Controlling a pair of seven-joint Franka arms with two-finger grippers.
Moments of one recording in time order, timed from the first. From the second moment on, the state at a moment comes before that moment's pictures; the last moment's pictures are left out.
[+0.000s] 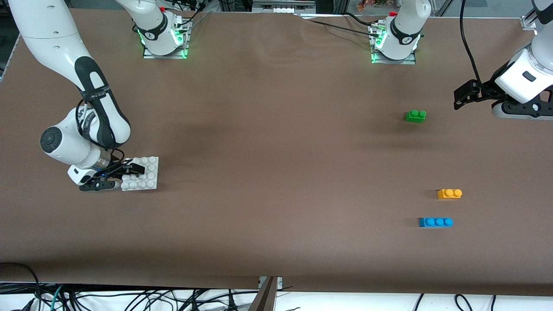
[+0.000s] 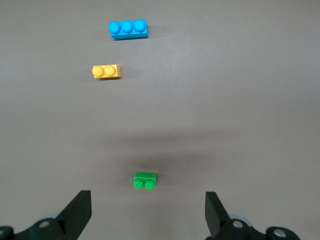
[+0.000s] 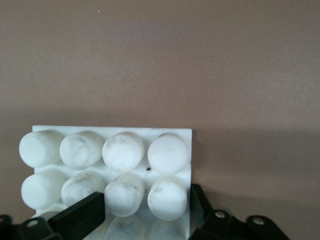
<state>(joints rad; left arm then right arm) 0.02 -0.04 -0.07 -1.70 0.02 1.60 -0.01 0.02 0.59 -0.09 -1.95 0.30 2.58 -0.38</state>
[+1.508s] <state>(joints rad) 0.02 -0.04 -0.06 -1.70 0.02 1.60 -0.01 0.56 0.74 -0.05 -1.71 0.30 2.63 0.38</state>
